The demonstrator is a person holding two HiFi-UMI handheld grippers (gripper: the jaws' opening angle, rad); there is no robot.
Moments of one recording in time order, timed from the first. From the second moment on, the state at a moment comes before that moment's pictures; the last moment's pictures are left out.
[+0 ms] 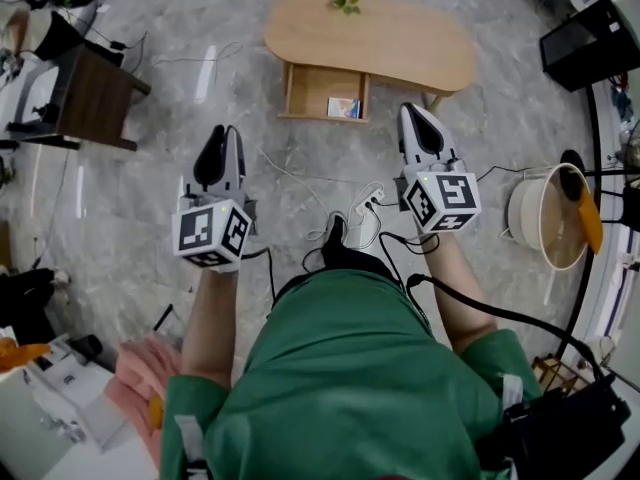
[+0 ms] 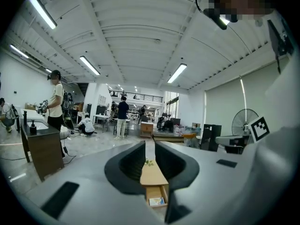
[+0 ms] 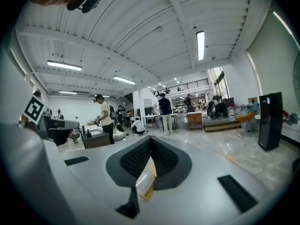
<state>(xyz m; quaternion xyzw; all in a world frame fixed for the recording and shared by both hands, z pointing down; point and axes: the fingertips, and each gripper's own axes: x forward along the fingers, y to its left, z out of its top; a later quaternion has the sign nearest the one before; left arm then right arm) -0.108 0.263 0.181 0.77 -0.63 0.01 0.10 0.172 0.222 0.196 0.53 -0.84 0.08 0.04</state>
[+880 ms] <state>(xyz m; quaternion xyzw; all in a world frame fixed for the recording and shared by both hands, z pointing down) -0.079 0.072 0.166 0.81 -0.58 0.00 0.08 0.190 0.061 0.180 0.55 -0.83 0.05 0.04</state>
